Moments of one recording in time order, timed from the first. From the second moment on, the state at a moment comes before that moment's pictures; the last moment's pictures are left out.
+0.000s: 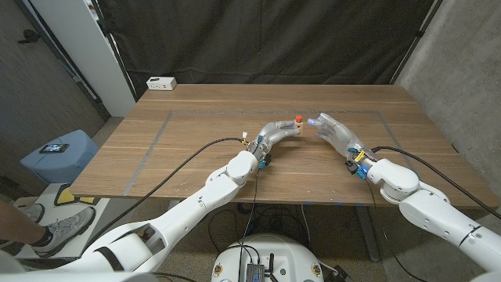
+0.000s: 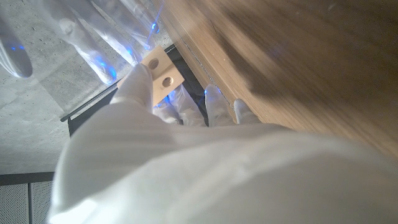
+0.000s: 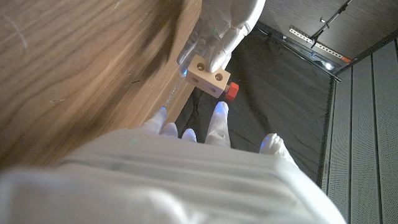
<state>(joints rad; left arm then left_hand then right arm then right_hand) 0.72 0.27 0.74 -1.30 -0.17 -0.19 0.17 0.91 0.06 0.29 -0.15 0.19 0.82 -0.20 0.20 0.19 0.81 -0.22 0.20 0.39 0.44 -0.05 0.20 0.19 0.11 0.12 0.20 0.18 -1.21 -0.86 -0.30 -1.82 0.58 0.19 0.02 0.09 0.08 0.28 -0.08 0.20 0.46 -0.13 0.18 0.18 -0.15 -0.05 0.19 0.18 -0.17 0.06 0.20 0.20 0.05 0.08 0.18 0.17</state>
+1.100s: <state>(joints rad) 0.72 0.27 0.75 -1.31 -0.17 -0.18 0.18 0.91 0.06 0.29 -0.15 0.19 0.82 -0.20 0.20 0.19 0.81 -0.22 0.20 0.39 0.44 -0.05 0.20 0.19 0.11 0.12 0.20 0.18 -1.11 -0.84 -0.33 -1.75 0.57 0.19 0.09 0.07 0.07 0.27 -0.07 0.20 0.33 -0.14 0.17 0.18 -0.17 0.00 0.18 0.18 -0.17 0.10 0.20 0.20 0.01 0.10 0.18 0.17</state>
